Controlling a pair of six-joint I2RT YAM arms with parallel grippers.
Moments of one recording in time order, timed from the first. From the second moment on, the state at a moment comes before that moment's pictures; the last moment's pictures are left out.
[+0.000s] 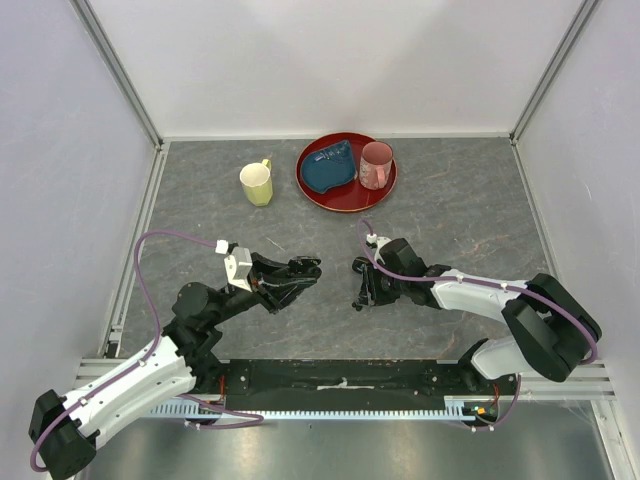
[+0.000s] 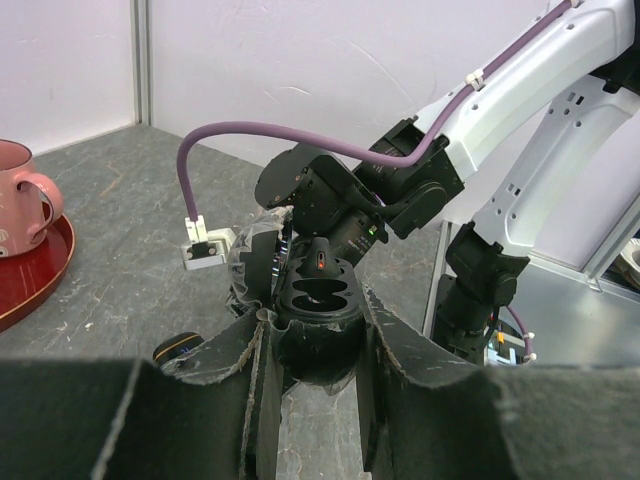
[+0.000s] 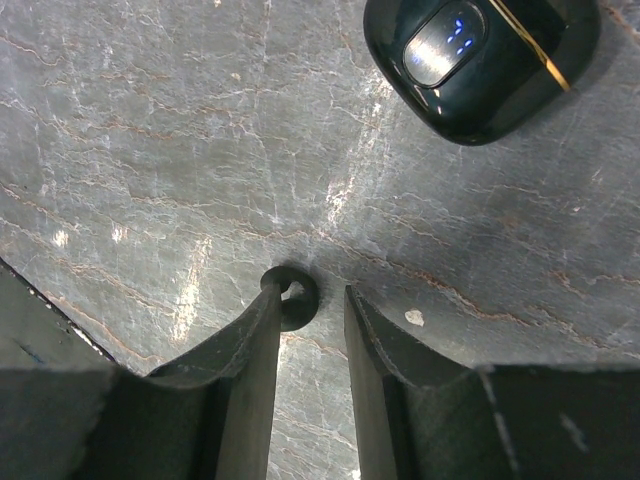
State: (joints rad) left arm -0.78 0.56 0.27 0.59 0.37 -0.32; right arm 0.70 1.41 0.56 -0.04 -0.24 0.51
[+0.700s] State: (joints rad) left arm -0.78 0.56 0.27 0.59 0.37 -0.32; right arm 0.76 1.43 0.56 0.01 -0.22 0.51
